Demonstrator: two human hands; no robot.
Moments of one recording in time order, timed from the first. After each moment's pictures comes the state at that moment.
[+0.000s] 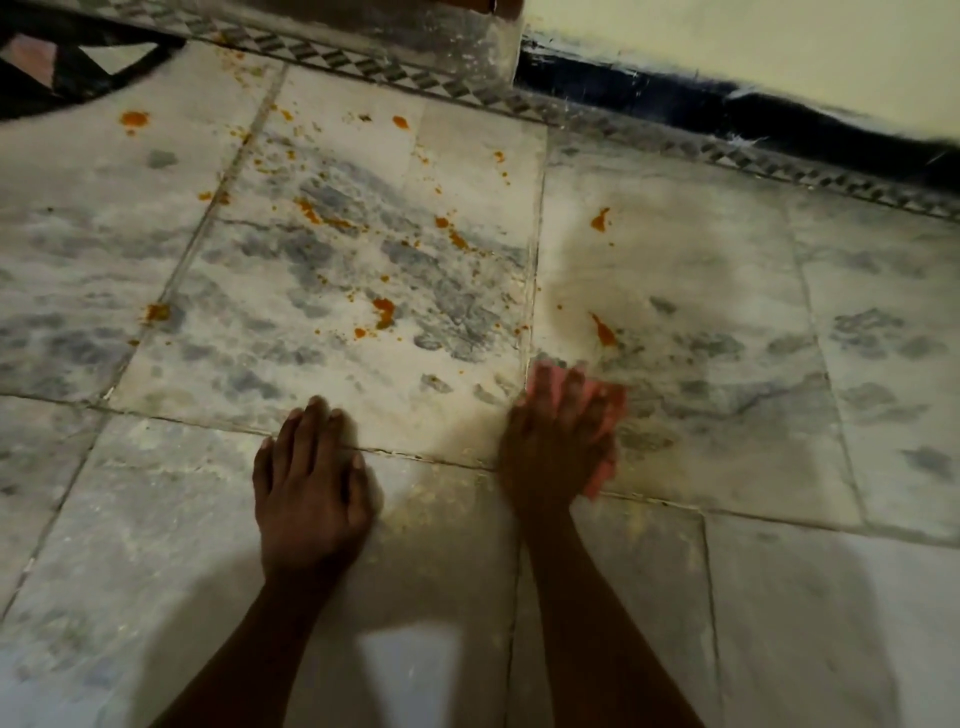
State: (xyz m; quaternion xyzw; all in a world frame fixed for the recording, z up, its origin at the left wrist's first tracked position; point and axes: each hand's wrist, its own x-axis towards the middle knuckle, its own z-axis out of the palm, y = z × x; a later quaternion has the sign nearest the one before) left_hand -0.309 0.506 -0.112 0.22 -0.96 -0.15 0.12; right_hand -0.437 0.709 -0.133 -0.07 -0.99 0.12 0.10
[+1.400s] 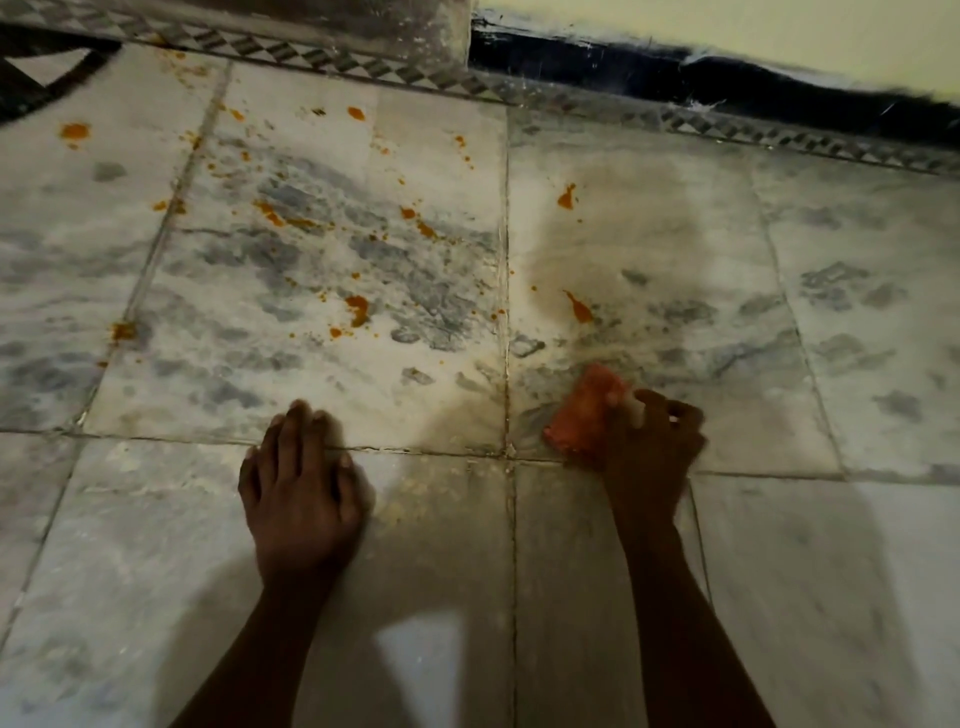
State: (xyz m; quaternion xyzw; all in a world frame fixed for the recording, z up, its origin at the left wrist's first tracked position) left_hand -0.312 0.508 -0.104 0.23 -0.96 -0.14 0.11; right_hand -0.427 0.805 -0.067 -0.20 -0.94 0.28 0.07
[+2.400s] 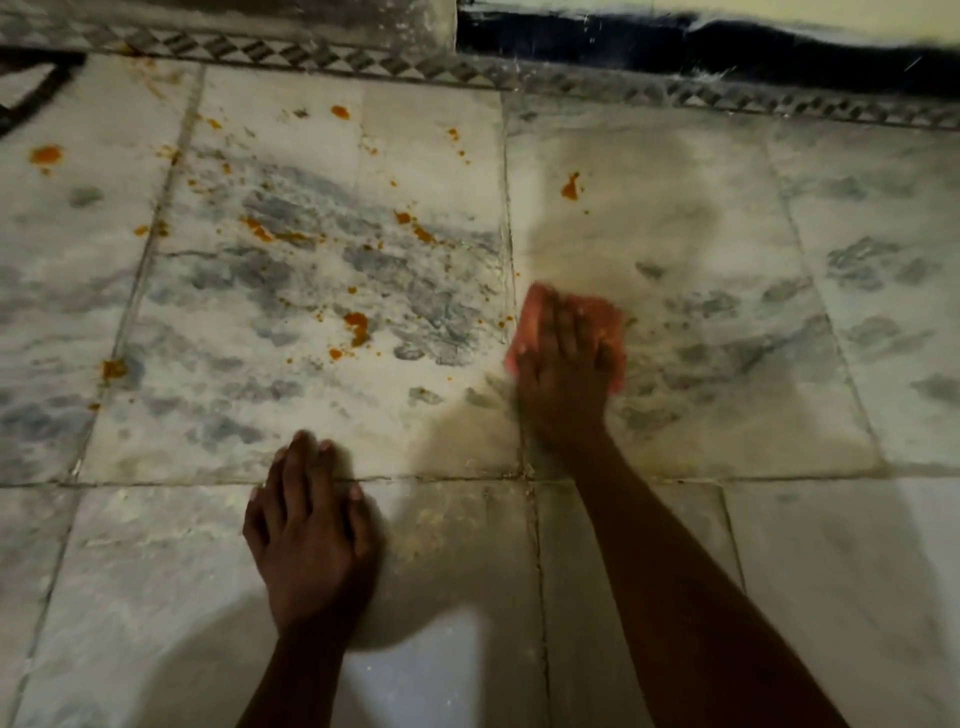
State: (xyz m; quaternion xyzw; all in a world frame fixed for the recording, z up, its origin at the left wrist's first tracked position) left_hand -0.315 0.512 -0.100 0.25 -0.95 -0.14 0.09; right_hand -0.511 0.723 -0.122 0.01 -0.99 0.11 0.02
